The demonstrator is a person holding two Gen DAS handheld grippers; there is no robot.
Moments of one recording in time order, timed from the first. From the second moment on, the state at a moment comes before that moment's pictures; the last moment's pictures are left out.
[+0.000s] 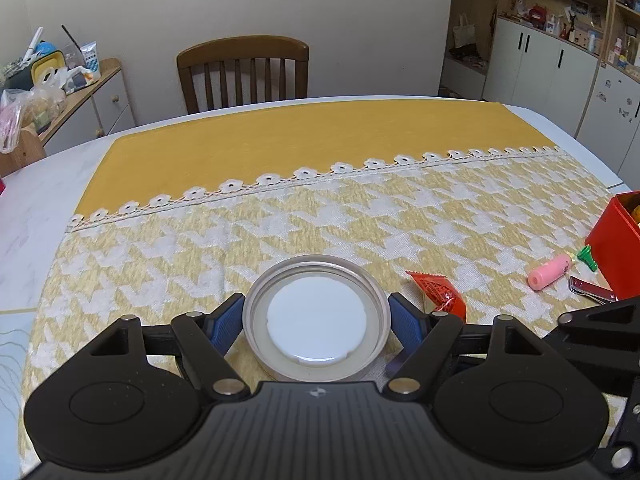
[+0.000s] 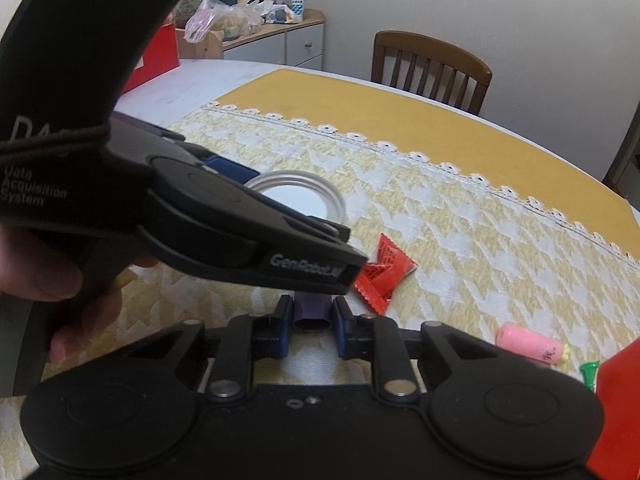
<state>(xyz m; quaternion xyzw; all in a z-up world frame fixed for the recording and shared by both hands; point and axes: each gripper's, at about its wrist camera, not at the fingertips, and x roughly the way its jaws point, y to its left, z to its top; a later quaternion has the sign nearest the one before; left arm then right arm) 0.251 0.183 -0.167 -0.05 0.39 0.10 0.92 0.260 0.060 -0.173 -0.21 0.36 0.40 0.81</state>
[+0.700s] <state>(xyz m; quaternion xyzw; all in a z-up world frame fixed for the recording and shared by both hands) 0.207 0.141 -0.102 -0.07 0.37 0.08 0.92 0.241 -0.005 -0.103 -0.16 0.35 0.37 0.85</state>
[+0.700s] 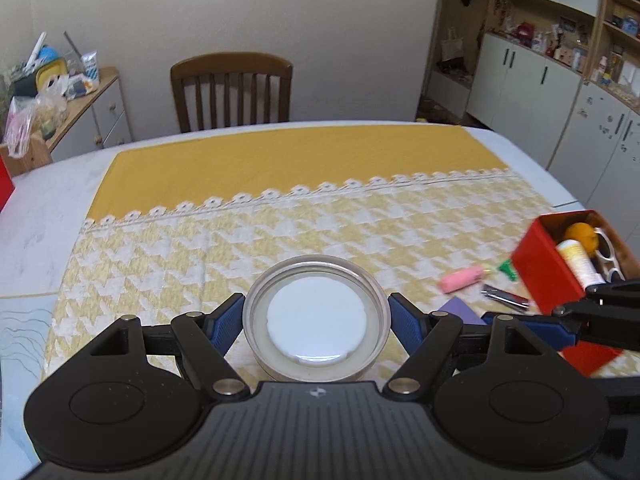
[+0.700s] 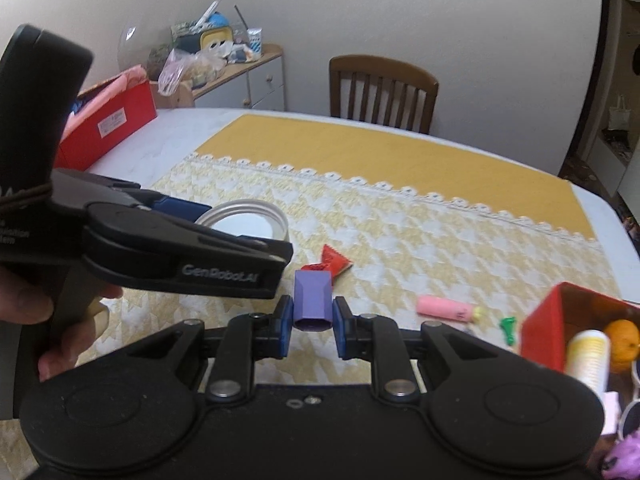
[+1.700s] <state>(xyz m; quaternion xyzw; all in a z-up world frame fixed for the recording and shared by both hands) 0.189 -0.008 -0.046 -0.02 0.36 -0.02 0.93 0.233 -0.164 -0.051 -0.12 0.32 0.30 0.89</state>
